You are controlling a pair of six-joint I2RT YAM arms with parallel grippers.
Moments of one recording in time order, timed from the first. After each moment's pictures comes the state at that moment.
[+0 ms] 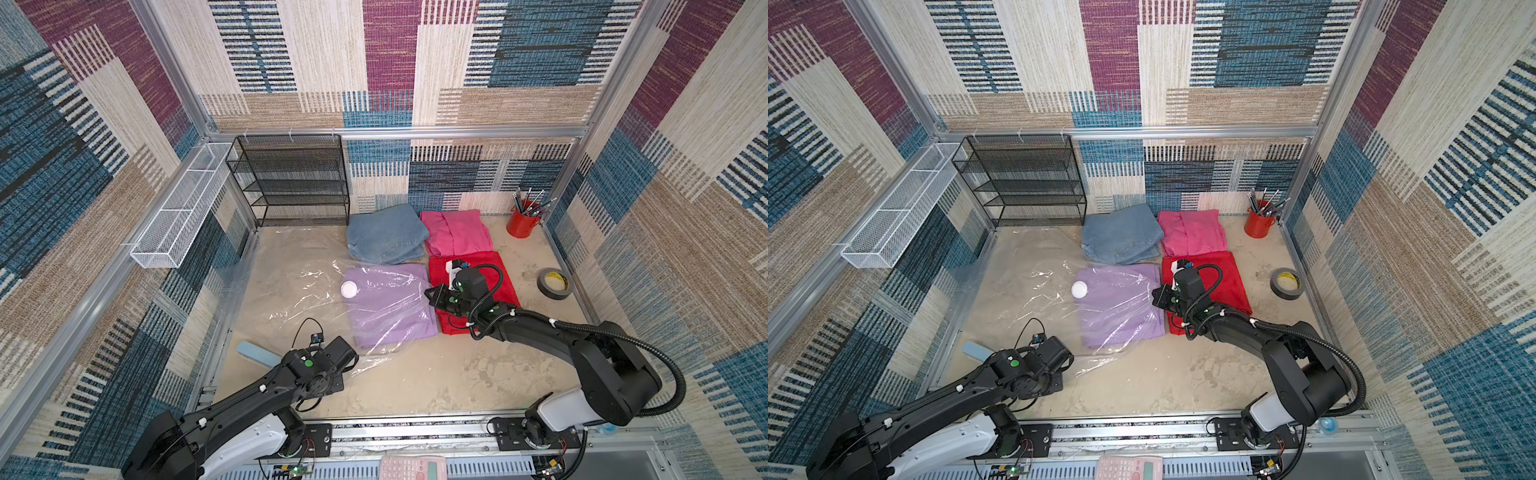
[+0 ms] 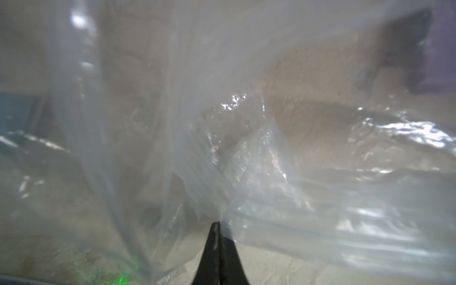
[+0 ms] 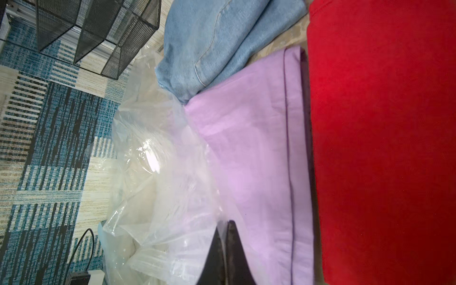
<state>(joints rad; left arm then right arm) -0.78 0.94 0.47 -0.93 -0.23 -0.97 0.52 1.50 0.73 0.20 -0.20 0.84</state>
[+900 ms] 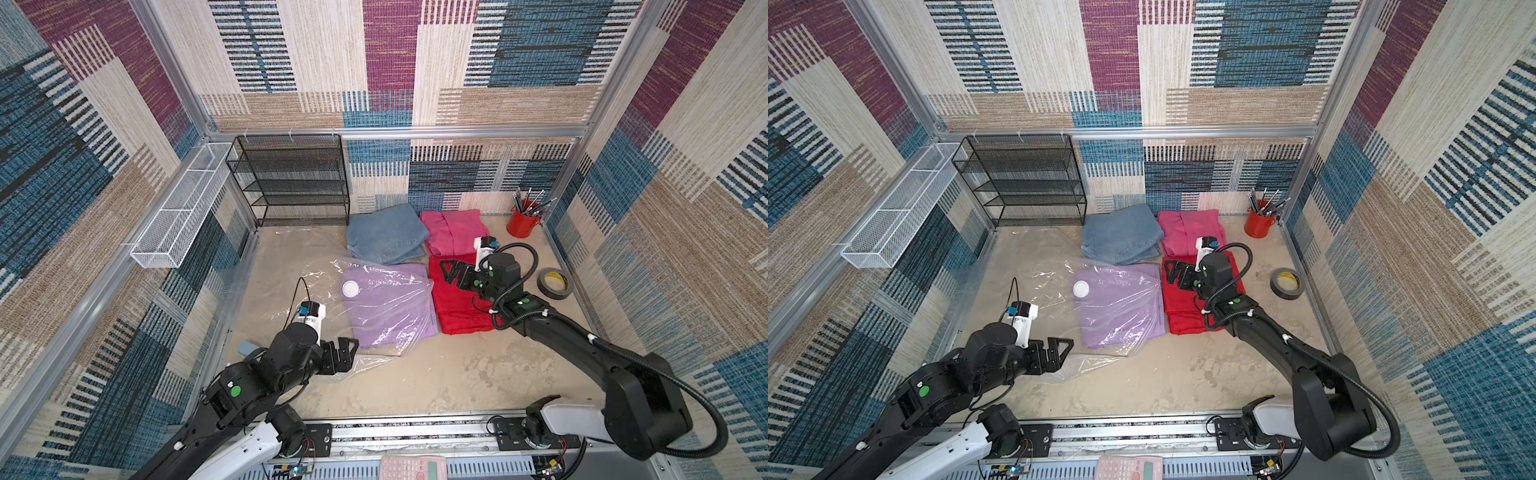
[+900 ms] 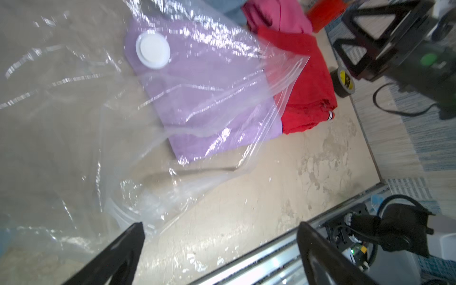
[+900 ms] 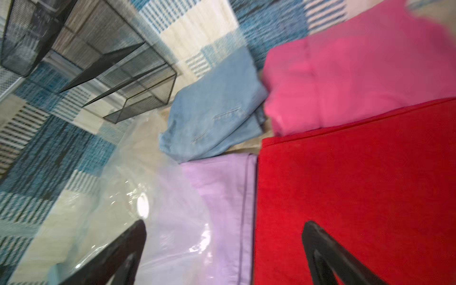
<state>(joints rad) -0.78 0.58 0.82 -0.91 -0.17 -0.65 0.35 1.24 0.75 0.12 -0.06 0.53</state>
